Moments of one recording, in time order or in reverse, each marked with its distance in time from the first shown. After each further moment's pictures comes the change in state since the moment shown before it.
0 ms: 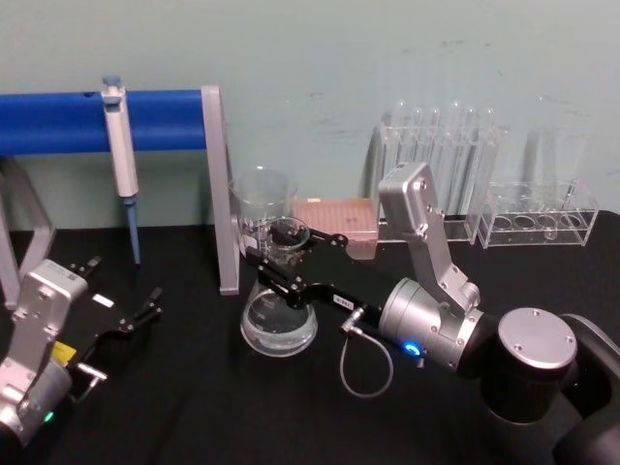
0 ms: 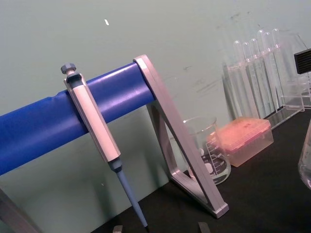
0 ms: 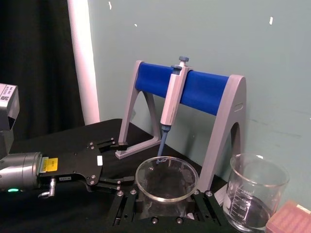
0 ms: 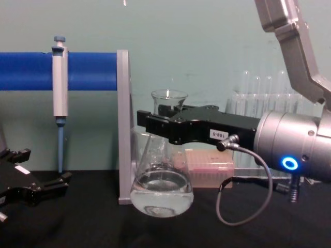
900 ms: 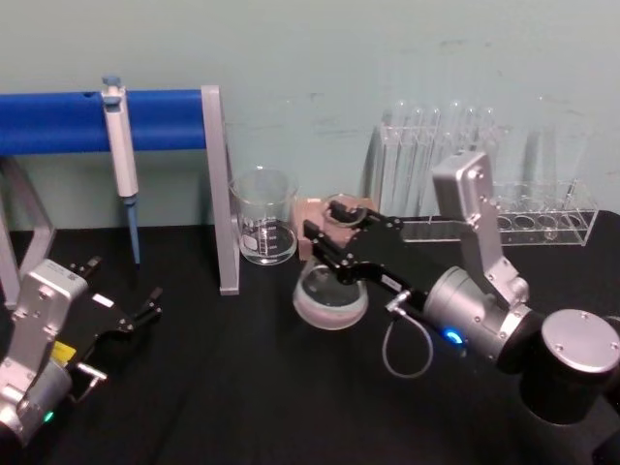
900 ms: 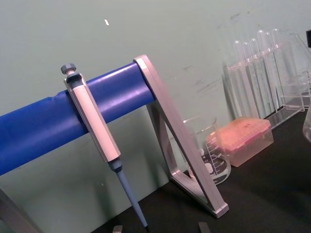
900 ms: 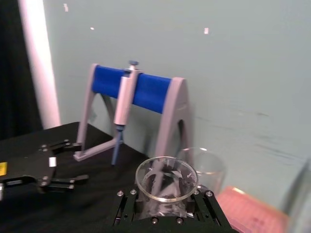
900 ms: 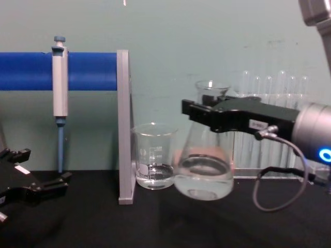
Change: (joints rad) left arm 0.000 0.000 0.000 0.000 0.000 0.000 0.000; right arm -0.046 0.046 0.069 -0.052 -0.010 -0.009 -0.106
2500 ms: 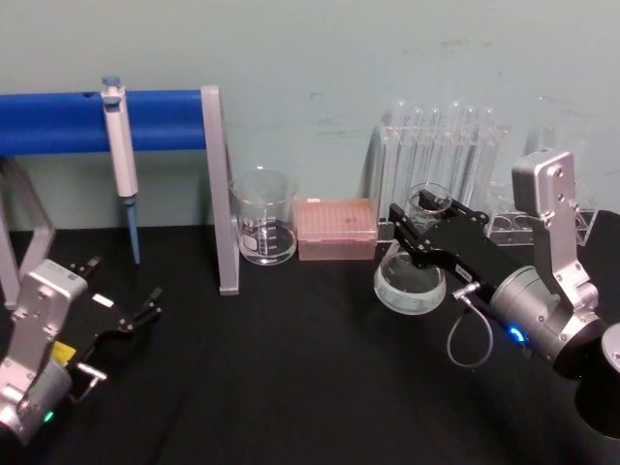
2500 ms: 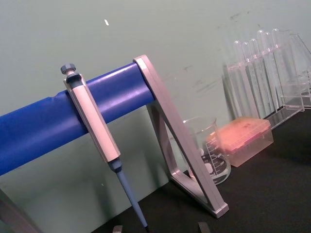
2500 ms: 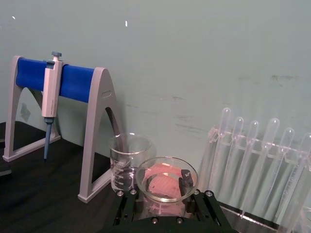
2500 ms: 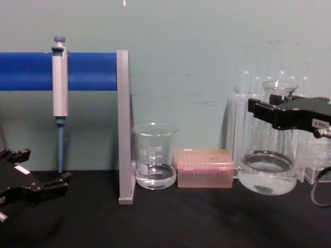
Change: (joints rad) left arm 0.000 0.000 0.000 0.000 0.000 0.000 0.000; right arm -0.103 -0.004 0.170 -0.065 -0.082 0.037 -0.105
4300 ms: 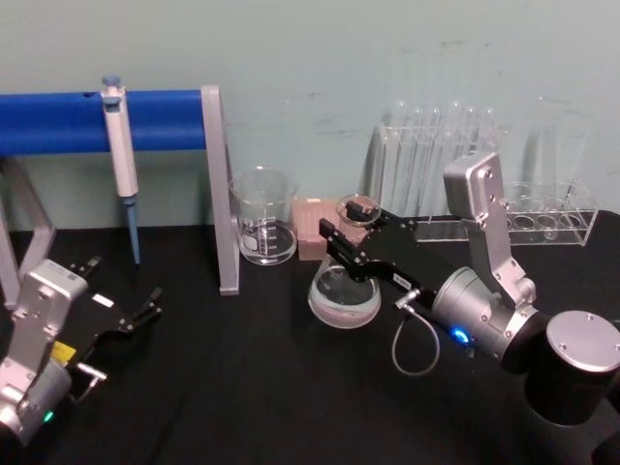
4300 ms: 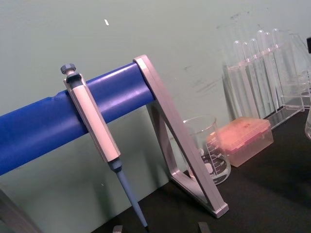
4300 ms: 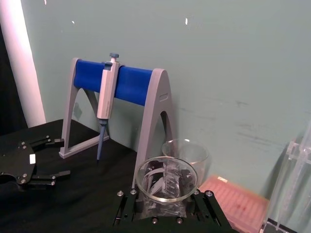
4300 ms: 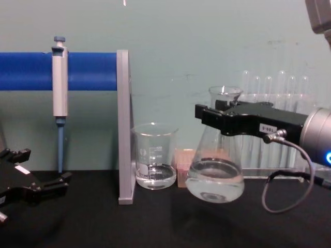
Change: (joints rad) left arm 0.000 0.000 0.000 0.000 0.000 0.000 0.000; right arm 0.087 -0.031 -0.112 0.085 0.041 -0.016 0.104
